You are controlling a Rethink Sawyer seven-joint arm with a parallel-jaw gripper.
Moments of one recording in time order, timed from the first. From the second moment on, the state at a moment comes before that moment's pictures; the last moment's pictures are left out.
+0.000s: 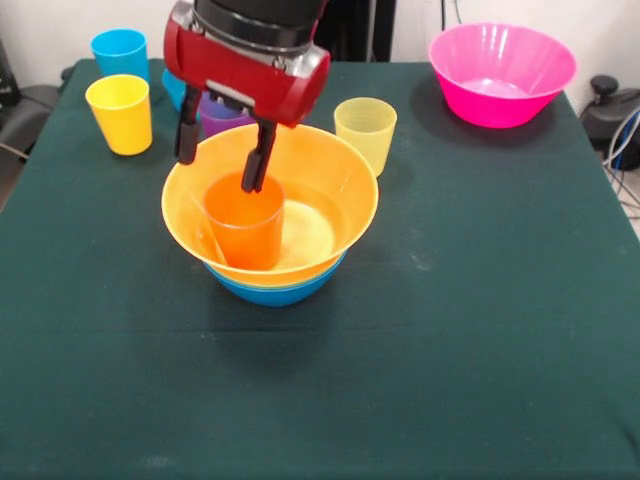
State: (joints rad) arm -0.14 -0.44 -0.24 1.03 -0.03 0.84 1.89
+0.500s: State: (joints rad) arm -0.15 -0.42 -0.24 1.00 -0.03 0.90 1.89
